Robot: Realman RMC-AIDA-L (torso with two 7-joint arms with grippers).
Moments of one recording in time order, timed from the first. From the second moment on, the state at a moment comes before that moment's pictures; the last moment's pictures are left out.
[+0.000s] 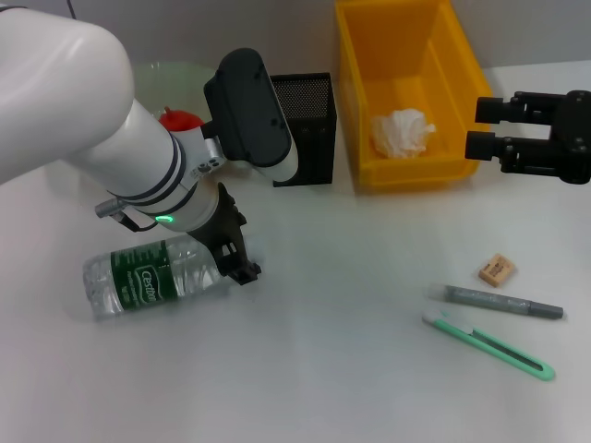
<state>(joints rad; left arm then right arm) -0.88 -2.08 1.77 0.96 2.55 1.14 -2.30 0.40 2.01 -0.65 -1.04 -1.78 -1.79 1.70</state>
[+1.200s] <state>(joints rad) -0.88 -2.08 1.77 0.99 2.51 1.15 -2.29 0.41 2.01 -0.65 -1.04 -1.78 -1.79 1.70</state>
